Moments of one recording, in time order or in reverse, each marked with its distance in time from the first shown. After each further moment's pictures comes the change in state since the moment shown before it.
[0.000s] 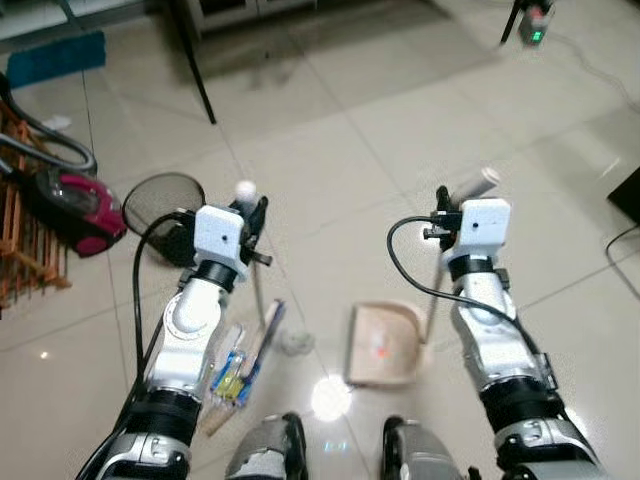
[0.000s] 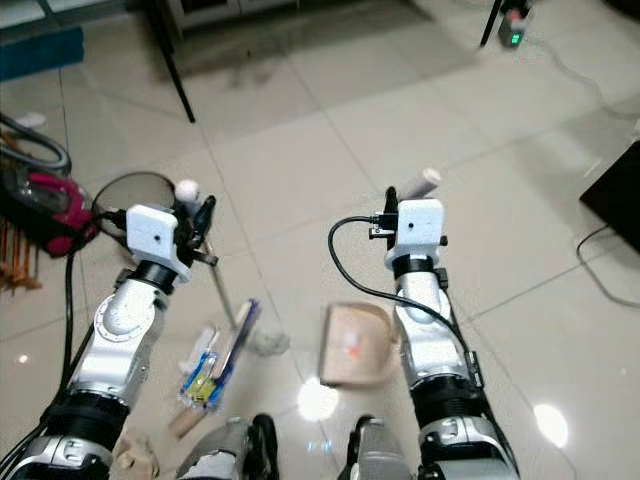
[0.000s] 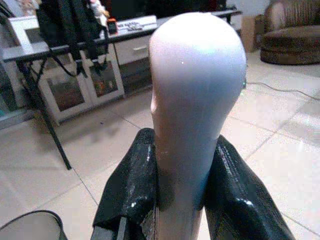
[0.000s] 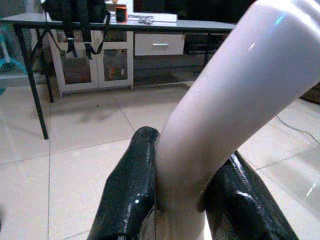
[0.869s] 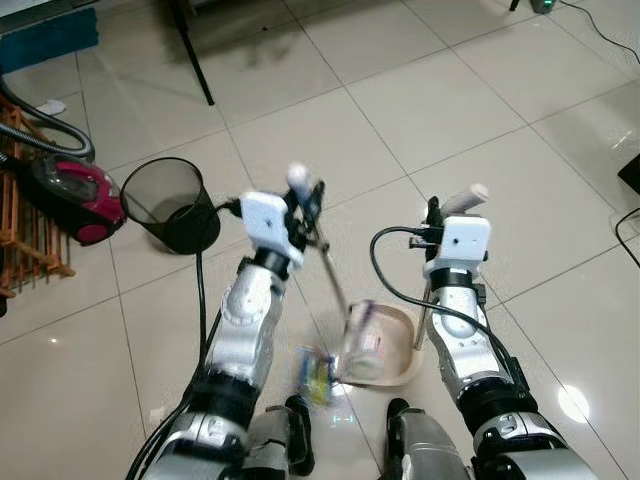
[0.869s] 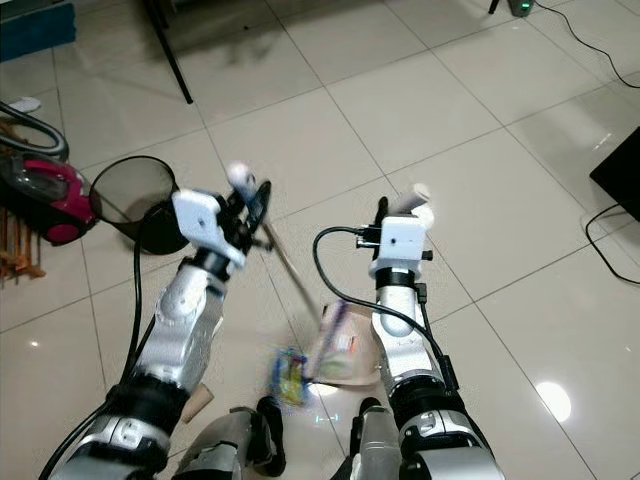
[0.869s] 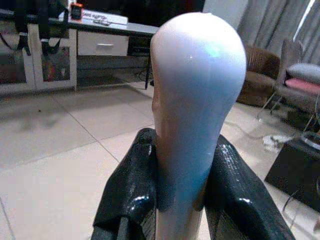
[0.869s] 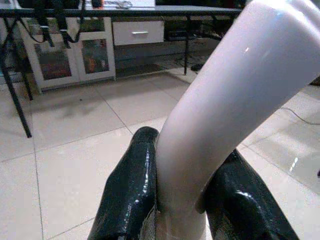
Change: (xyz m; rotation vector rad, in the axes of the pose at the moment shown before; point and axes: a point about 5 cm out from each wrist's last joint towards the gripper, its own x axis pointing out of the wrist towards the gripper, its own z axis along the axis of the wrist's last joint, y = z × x) left arm 0.035 -0.055 0.023 -0.344 -0.106 -0.058; right arm -0.008 0.023 -0.016 0.033 -0.008 -0.083
